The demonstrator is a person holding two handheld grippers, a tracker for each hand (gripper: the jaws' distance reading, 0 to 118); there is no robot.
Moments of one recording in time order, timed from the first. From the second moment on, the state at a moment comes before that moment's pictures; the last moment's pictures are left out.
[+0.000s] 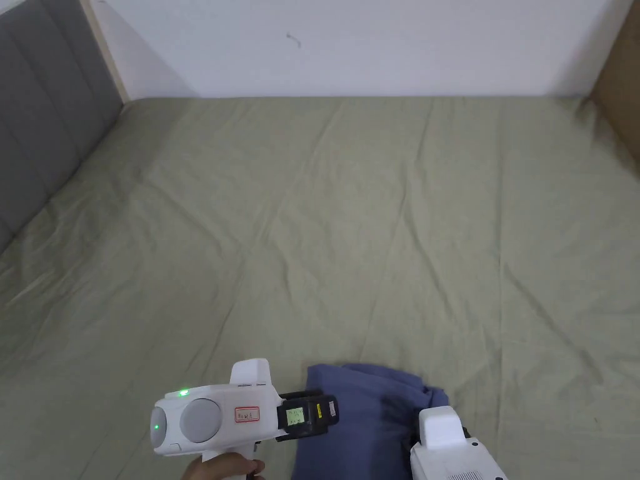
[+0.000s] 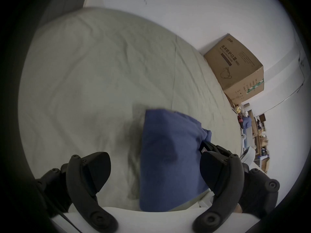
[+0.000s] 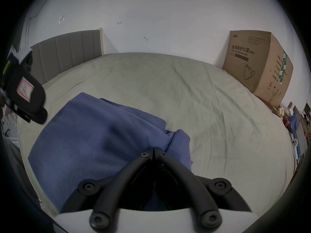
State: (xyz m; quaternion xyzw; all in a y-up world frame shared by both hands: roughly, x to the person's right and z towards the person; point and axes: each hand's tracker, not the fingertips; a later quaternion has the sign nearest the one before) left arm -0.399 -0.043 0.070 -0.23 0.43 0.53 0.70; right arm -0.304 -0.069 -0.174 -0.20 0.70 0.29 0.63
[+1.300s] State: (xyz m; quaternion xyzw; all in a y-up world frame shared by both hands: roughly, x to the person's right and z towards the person) left arm -0.475 0.029 0.374 -0.31 0.58 0.42 0.63; right arm -0.334 0.014 -0.182 -0.15 0.75 0.20 0.61
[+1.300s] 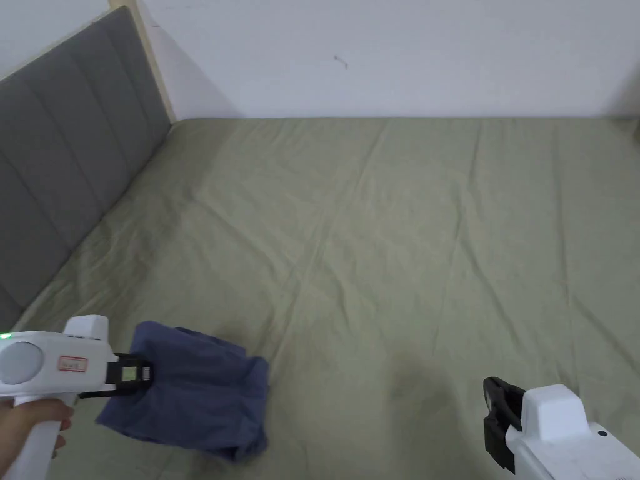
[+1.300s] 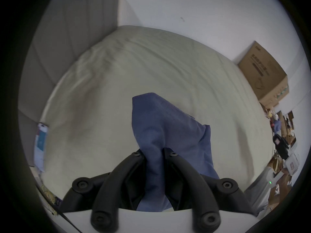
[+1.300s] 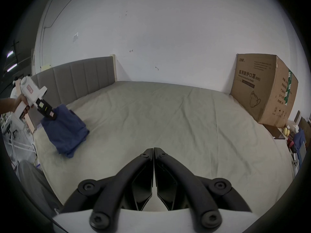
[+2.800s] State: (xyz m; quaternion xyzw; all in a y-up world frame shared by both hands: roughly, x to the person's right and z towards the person) left arm -0.323 0.245 0.089 -0.03 0.73 0.01 0.69; right arm -0.259 0.235 -0.291 0.00 0.69 0.03 0.72
